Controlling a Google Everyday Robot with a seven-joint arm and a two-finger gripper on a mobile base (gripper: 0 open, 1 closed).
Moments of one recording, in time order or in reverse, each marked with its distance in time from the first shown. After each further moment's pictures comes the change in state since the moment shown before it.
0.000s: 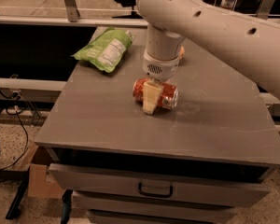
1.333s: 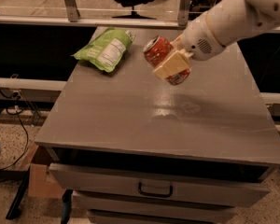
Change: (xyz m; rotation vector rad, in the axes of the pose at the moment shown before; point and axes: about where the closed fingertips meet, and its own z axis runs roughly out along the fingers) arm -0.004 -0.016 -0.103 0.006 -0.713 -0.119
